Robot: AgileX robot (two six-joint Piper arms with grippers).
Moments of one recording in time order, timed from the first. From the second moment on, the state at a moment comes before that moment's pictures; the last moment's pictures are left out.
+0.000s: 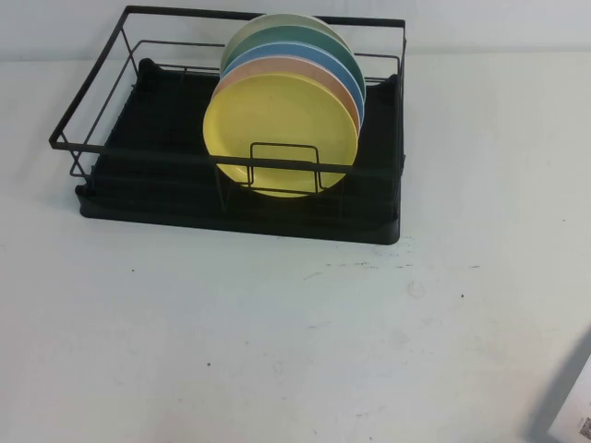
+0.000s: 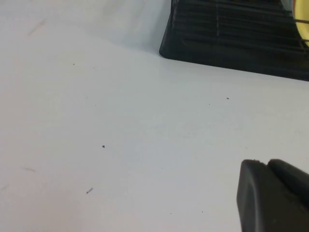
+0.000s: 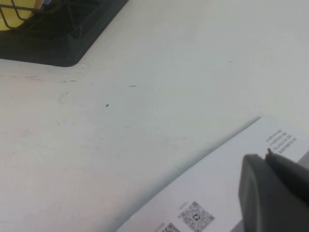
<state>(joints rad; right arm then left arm) 0.12 -0.01 0.03 0.12 0.36 -0.09 -0.08 -0.01 0.02 0.05 0.35 -0.06</state>
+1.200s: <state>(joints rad) 0.12 -0.01 0.03 0.27 0.32 -0.09 -0.08 -0.01 0.02 0.05 0.35 -0.06</state>
